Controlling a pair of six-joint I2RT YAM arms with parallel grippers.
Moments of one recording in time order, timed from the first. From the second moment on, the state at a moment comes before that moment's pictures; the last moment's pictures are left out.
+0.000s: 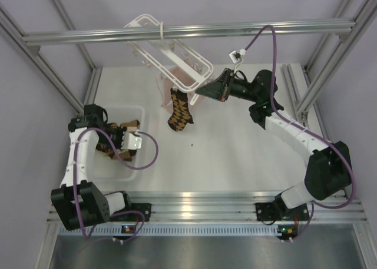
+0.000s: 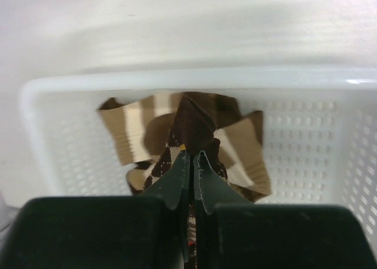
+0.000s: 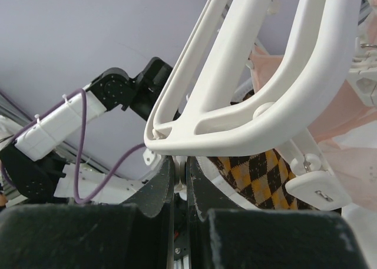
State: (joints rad) left arm 0.22 1.21 1.03 -1.22 0.52 1.95; right arm 0.45 1.48 1.15 0.60 -0.86 0.90
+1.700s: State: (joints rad) left arm -0.81 0.91 0.90 -0.03 -0.03 0.43; right arm 0.45 1.47 1.16 0.51 -0.67 1.02
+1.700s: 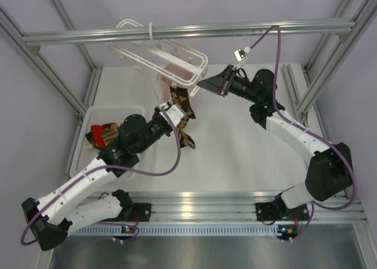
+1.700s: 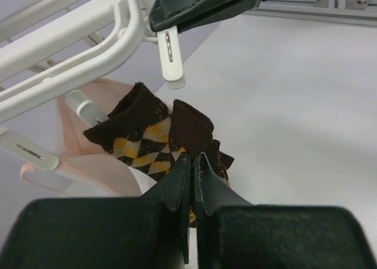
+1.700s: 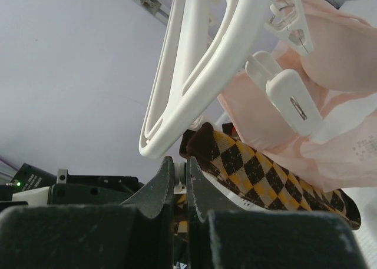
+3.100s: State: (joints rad) left arm -0.81 1.11 1.05 0.00 -0.15 0.23; right arm 0.46 1.47 1.15 0.52 -0.65 0.96
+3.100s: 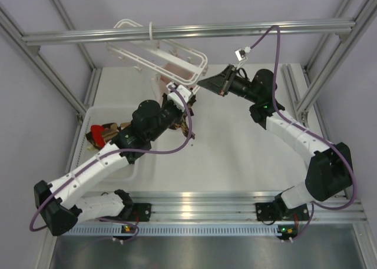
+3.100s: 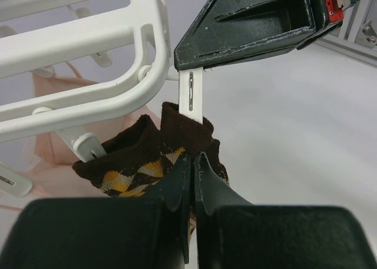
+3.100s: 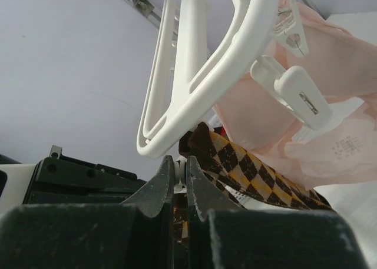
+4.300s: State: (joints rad) left arm -0.81 1.18 1.17 -0.06 -0.15 0.11; right arm 0.48 1.42 1.15 0.48 -0.60 0.72
